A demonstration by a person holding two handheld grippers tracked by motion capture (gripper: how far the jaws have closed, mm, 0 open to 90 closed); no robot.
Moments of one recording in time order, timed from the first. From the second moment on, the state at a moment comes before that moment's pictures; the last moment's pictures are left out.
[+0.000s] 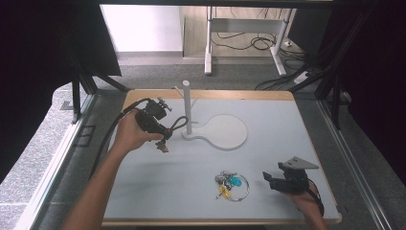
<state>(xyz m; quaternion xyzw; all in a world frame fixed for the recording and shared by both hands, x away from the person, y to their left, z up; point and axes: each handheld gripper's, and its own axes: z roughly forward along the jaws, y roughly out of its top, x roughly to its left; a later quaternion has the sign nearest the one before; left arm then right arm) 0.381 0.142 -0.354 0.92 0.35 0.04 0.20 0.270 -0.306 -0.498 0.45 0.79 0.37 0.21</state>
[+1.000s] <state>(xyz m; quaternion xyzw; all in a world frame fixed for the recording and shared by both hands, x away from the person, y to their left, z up) 0.388 0.134 -0.374 0.92 0.35 0.02 0.18 0.272 -0.287 -0.513 0.44 0.81 0.33 0.20</state>
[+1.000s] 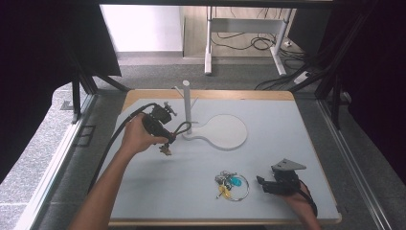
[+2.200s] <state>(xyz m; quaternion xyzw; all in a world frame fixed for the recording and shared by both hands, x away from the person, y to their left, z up) 0.422 0.143 -0.343 0.90 0.38 0.04 0.21 0.270 -0.296 -0.502 0.45 0.79 0.36 0.21</state>
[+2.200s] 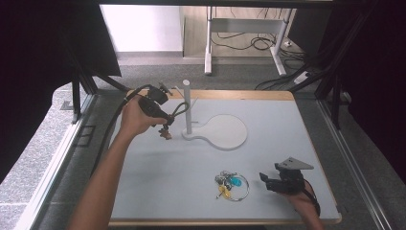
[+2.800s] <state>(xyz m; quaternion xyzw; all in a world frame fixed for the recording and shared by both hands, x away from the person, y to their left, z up) 0.434 0.169 -0.323 0.88 0.40 0.04 0.25 0.270 -0.296 -0.501 0.45 0.79 0.37 0.21</state>
